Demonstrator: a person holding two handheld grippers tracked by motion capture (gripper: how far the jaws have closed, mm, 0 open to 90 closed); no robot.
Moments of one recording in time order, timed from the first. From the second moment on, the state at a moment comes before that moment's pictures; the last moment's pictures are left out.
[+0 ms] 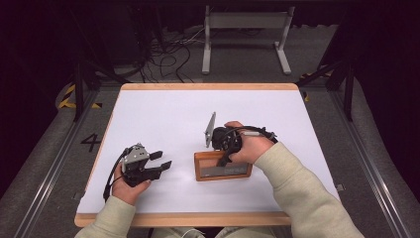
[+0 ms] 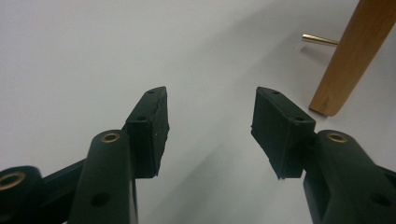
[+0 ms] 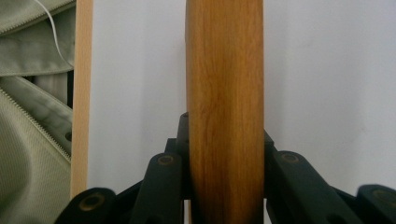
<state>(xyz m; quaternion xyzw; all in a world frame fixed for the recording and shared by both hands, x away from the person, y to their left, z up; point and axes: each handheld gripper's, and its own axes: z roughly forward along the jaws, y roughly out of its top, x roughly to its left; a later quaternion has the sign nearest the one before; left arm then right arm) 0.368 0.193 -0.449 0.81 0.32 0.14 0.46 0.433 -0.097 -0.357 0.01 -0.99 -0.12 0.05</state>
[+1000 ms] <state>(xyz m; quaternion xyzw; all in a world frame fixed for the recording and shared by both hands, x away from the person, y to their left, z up) 0.357 0.199 -0.444 0.81 0.33 0.15 0.47 0.408 -0.183 -0.334 -0.22 -0.92 -0.31 -0.12</state>
